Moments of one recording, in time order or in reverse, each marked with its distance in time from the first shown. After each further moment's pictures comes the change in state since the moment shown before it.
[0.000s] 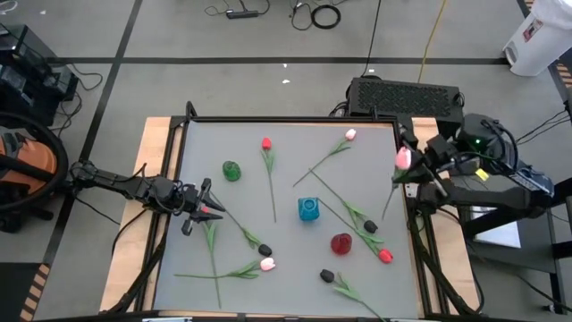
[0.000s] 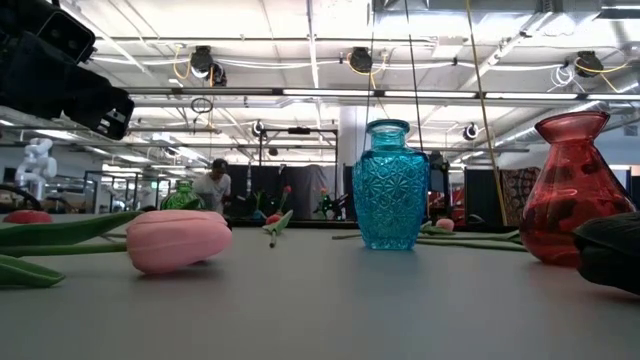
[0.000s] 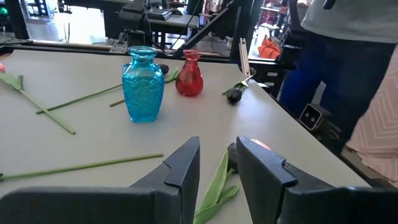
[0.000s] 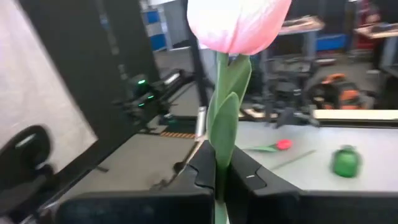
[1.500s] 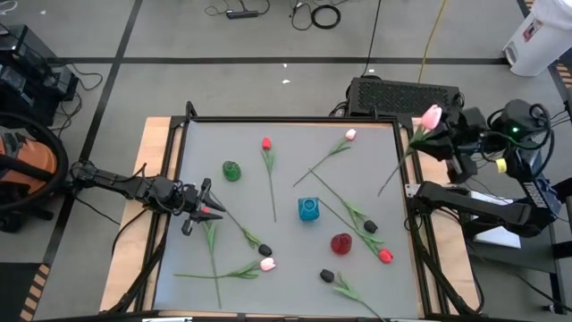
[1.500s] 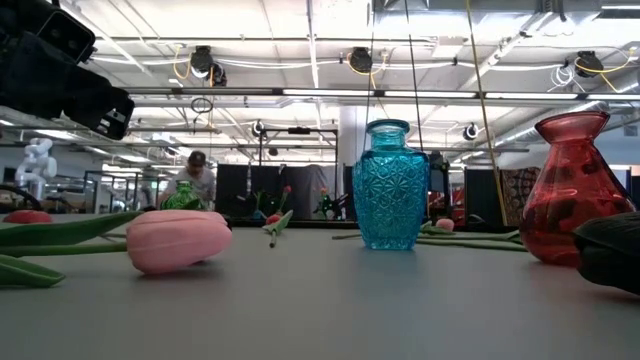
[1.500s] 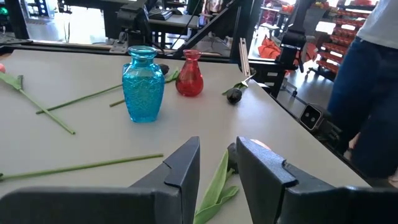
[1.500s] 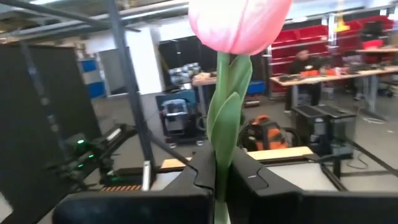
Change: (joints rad) left arm 0.000 0.000 0.000 0.000 0.000 0.000; right arm -0.333 0.016 0.208 0.010 -0.008 0.097
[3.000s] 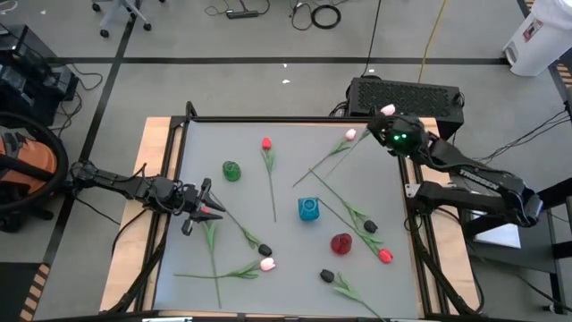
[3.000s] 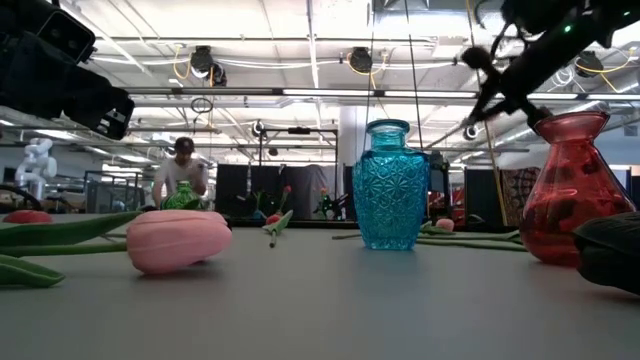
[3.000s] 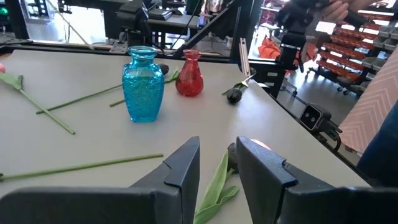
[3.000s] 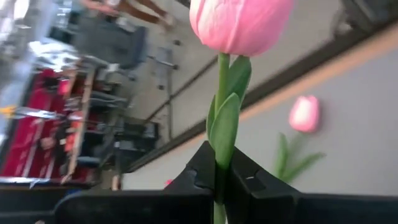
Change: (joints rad) left arm 0.000 0.000 0.000 0.000 0.000 0.000; right arm -0.002 0.161 -0.601 0.191 1.031 1.068
